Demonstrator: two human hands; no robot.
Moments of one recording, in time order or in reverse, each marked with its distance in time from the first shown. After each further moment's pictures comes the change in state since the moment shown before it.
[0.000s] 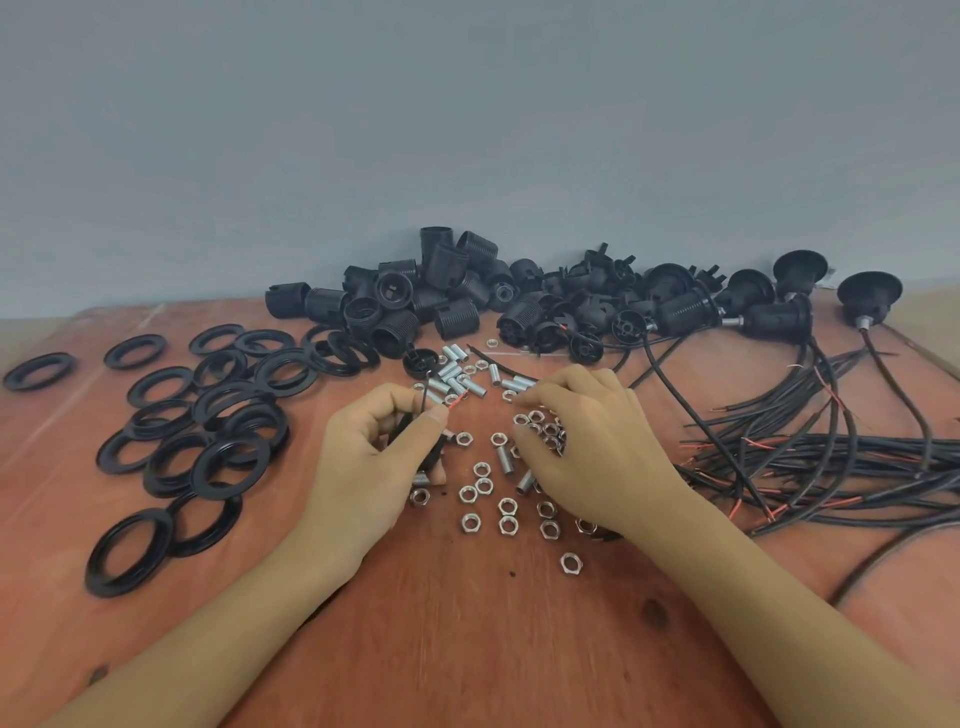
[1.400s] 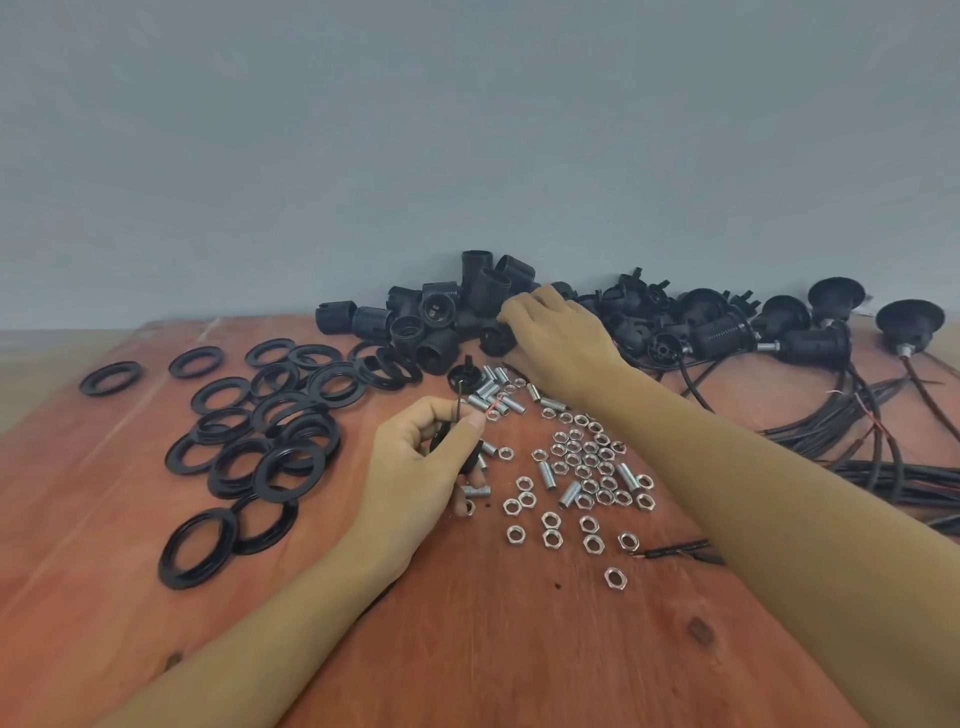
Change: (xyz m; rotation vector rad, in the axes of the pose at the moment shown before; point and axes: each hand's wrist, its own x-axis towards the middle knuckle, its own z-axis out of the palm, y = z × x) left_hand 0.007 -0.011 -0.008 -0.074 -0.001 0.002; right_hand 0.126 0.000 0.023 -0.375 0.073 -0.379
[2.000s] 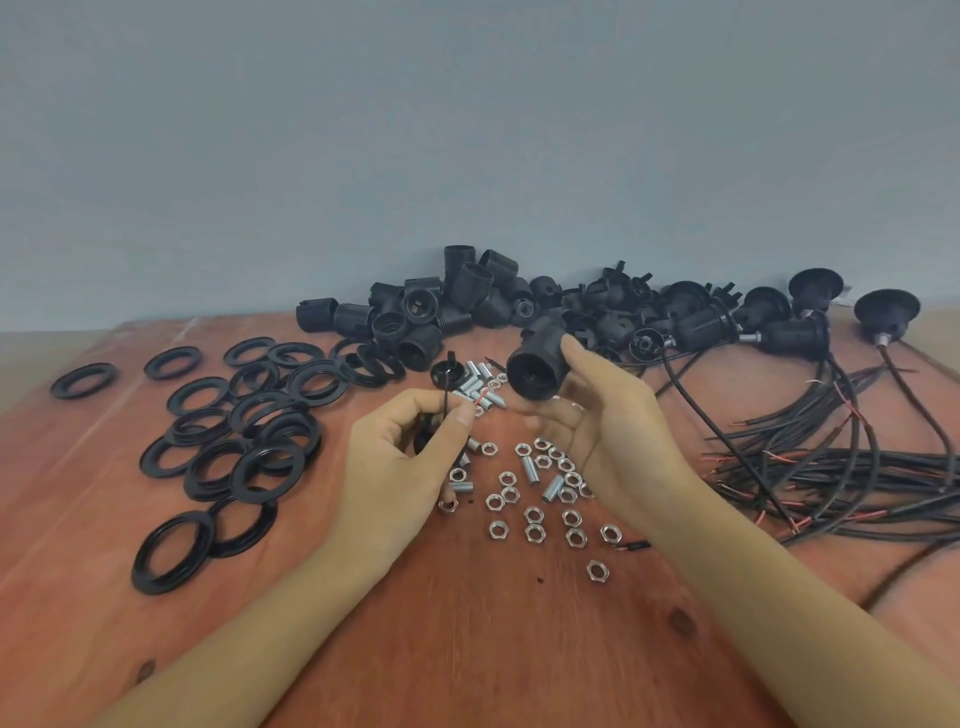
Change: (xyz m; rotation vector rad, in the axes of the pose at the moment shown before) left_hand -0.005 0.006 0.005 0.080 0.038 0.147; right_hand -0.091 -0.055 -0.071 2.076 0.211 0.838
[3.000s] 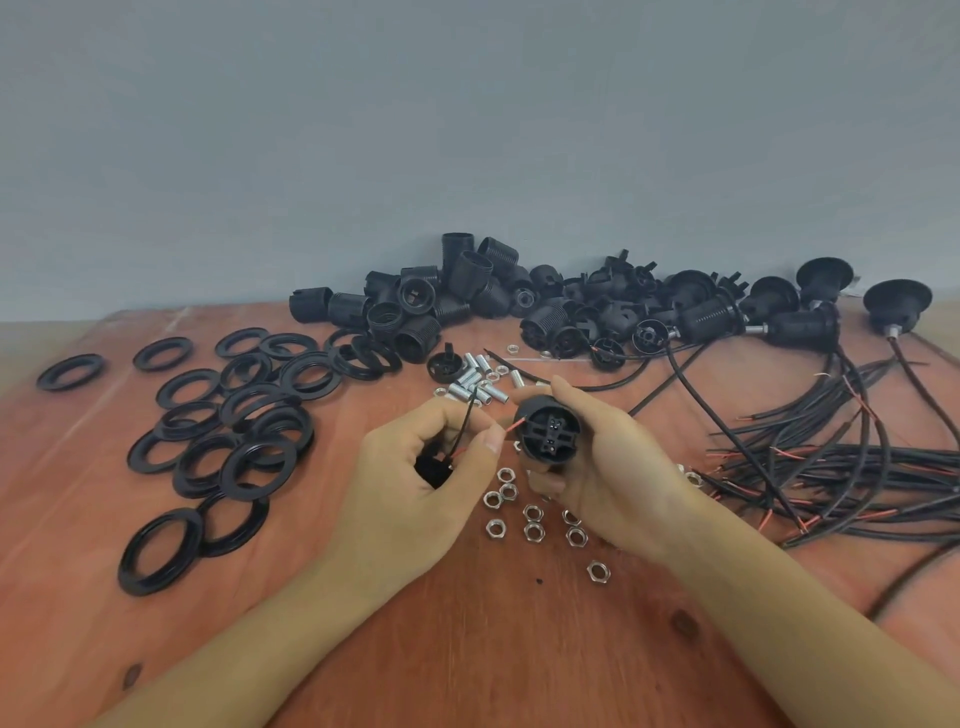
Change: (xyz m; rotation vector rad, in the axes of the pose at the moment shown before) left_hand -0.013 0.012 0.004 0.231 -0.107 0.230; right_hand -0.003 0.015 -0.010 -0.060 -0.086 0.300
